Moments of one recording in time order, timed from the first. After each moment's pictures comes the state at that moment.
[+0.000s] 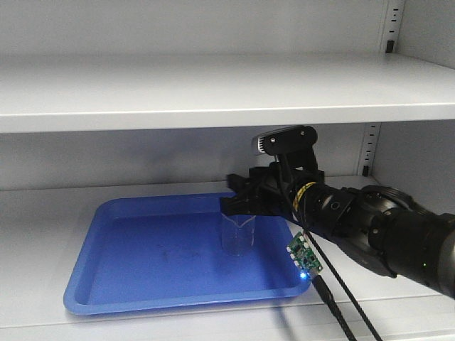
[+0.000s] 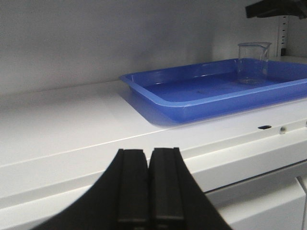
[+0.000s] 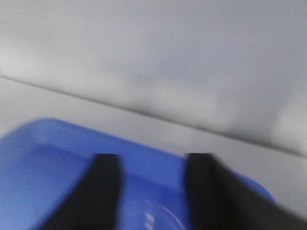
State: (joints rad) left arm -0.26 -0.01 0.03 -0.03 0.01 0.09; right arm 0.44 1.74 -1.34 -0.64 -0.12 0.57
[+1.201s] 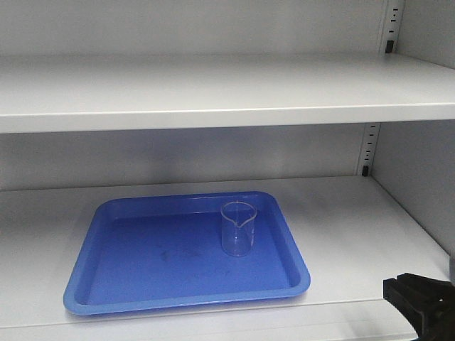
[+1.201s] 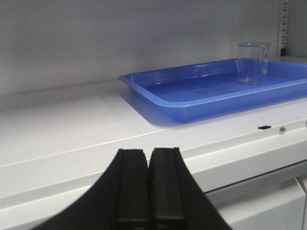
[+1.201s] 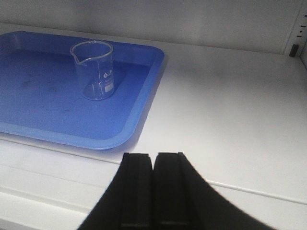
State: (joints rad) left arm -0.26 -0.01 0.03 -0.03 0.01 0.09; right arm 0.44 0.84 -0.60 -0.62 0.18 0.57
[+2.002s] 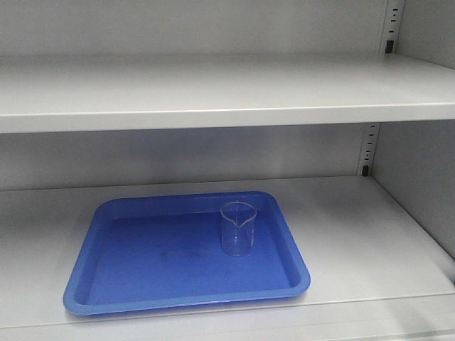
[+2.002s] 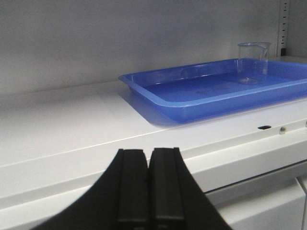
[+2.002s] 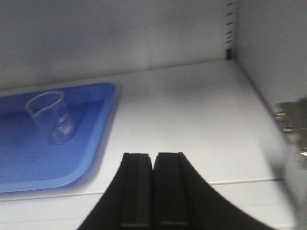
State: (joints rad) left arm -0.26 -0.01 0.03 -0.03 0.01 0.09; right arm 0.21 0.65 -0.56 -0.28 0.20 0.39
